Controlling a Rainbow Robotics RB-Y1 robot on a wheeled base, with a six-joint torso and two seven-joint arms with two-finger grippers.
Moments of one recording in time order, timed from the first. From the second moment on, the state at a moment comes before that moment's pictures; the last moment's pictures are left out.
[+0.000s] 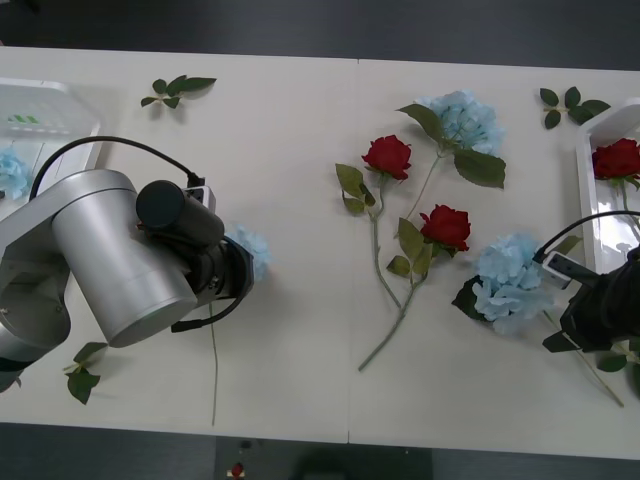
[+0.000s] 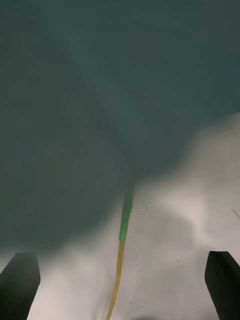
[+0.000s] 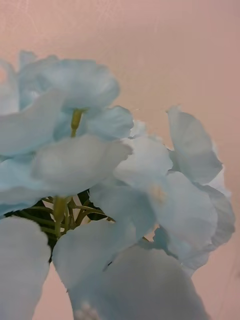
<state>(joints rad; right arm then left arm) -0.16 -0.71 -0.02 -1.50 -0.87 1.43 2.39 -0.48 0.70 -0.64 -2.18 0.50 1.65 -0.48</state>
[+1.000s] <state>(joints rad) -0.16 -0.66 -0.02 -1.49 -0.94 1.43 2.39 -0.48 0.99 -0.19 -2.19 0.80 1.79 -0.81</state>
